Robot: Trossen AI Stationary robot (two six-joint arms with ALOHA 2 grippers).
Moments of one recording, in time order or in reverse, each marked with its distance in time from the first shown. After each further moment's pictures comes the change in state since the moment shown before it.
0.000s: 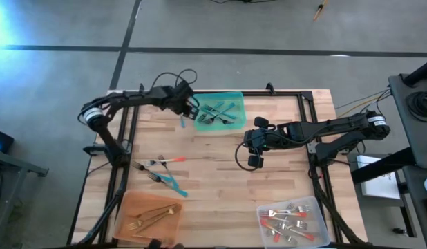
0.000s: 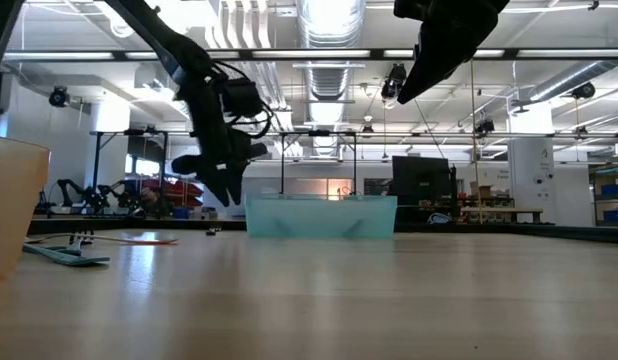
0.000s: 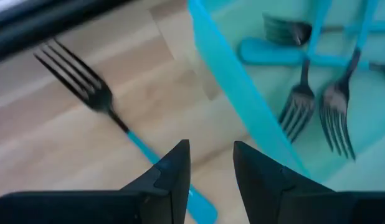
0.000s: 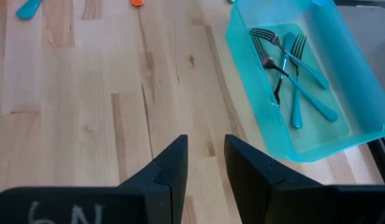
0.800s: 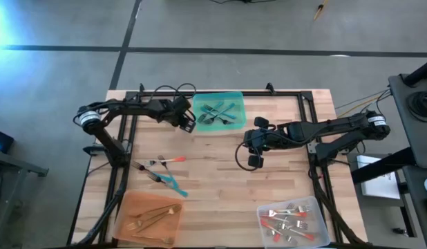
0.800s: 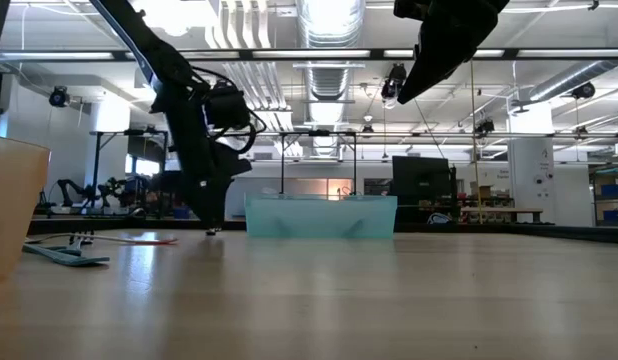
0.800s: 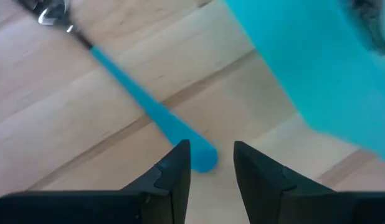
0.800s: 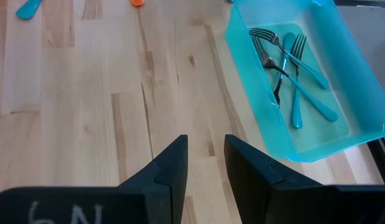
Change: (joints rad) left arm -0.085 -0.067 -0.236 0.137 -0.001 -0.026; right arm 0.000 0.000 0.000 0.000 0.000 0.000
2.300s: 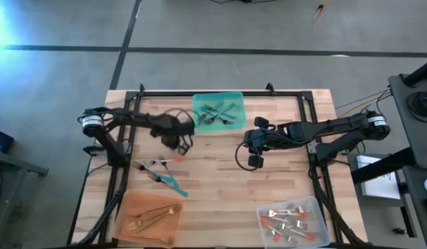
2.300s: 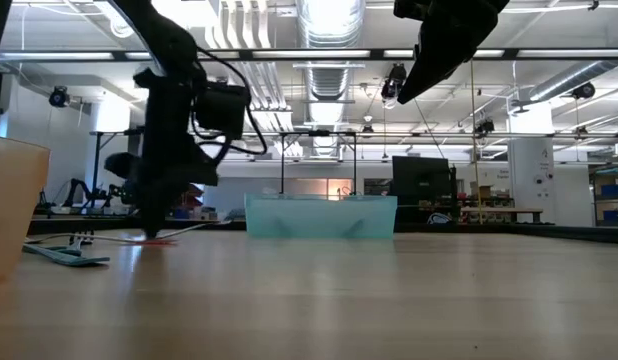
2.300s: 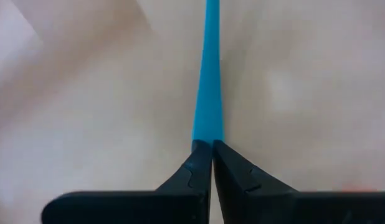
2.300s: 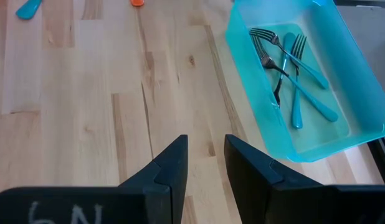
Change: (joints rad) left arm -0.274 0.060 0.021 -0.419 -0.008 -0.282; right arm 0.000 0.000 0.000 0.000 0.000 0.000
